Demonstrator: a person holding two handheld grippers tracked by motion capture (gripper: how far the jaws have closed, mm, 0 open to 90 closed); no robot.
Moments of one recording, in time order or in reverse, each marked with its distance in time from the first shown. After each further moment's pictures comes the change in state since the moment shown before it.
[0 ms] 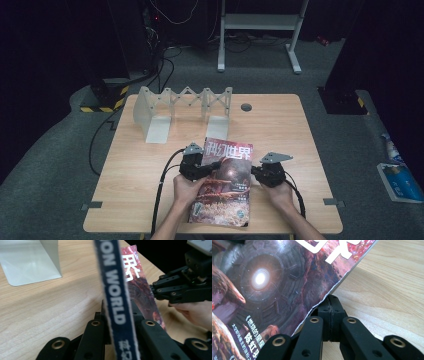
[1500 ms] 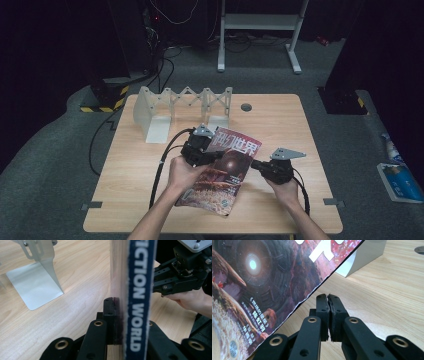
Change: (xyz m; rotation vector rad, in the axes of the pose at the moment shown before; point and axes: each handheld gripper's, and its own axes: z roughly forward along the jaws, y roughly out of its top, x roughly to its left) left arm -0.042 0.077 -0.032 0.172 0.058 0.196; right arm -0.008 0.012 -0.027 -0.123 0.061 0.027
